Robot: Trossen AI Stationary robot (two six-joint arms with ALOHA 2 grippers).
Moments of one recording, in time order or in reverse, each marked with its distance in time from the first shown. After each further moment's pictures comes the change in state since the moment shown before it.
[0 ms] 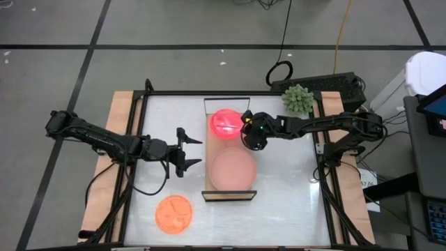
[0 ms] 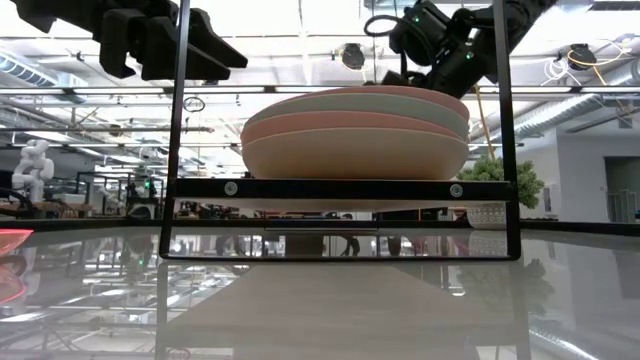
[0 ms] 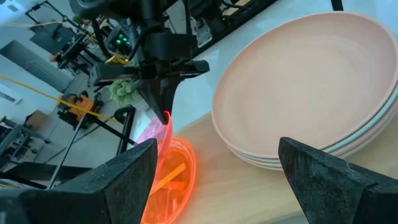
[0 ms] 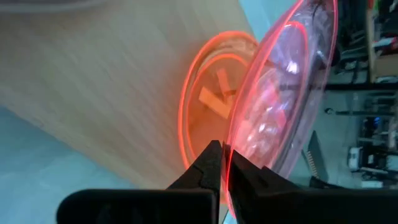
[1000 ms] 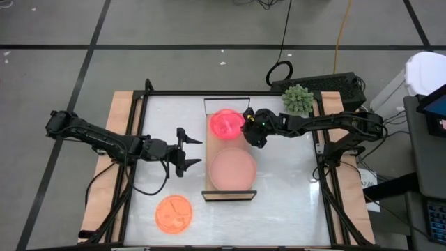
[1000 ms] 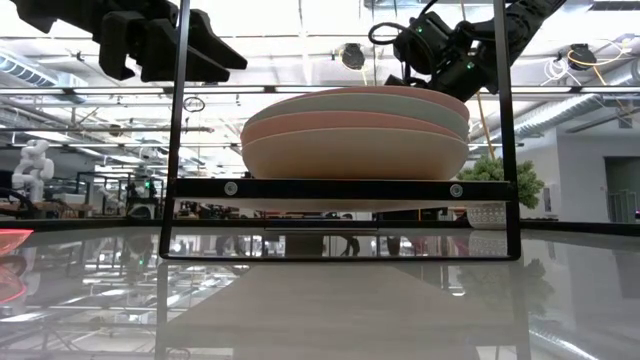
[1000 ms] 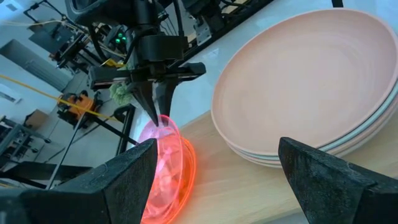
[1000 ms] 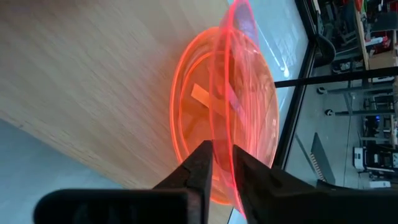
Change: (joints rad) left arm 0.000 0.000 0.000 -0.008 0.000 0.002; right arm -0.059 0.000 -0.045 0.093 -0.080 0.023
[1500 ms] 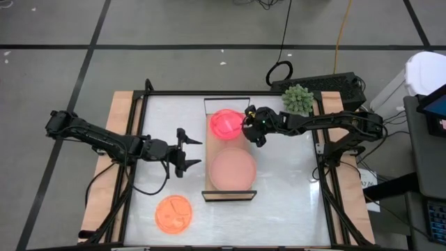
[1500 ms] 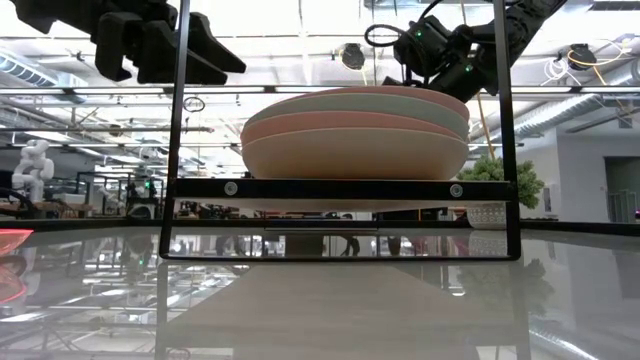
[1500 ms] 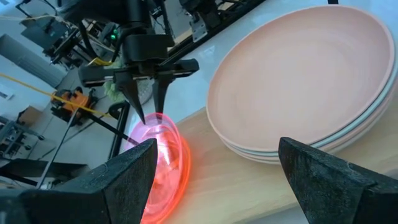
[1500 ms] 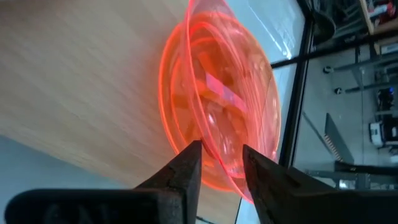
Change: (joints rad) left arm 0.000 0.000 0.000 -0.020 0.009 -0.020; right arm -0.022 0.000 0.000 -0.003 0.001 0.119
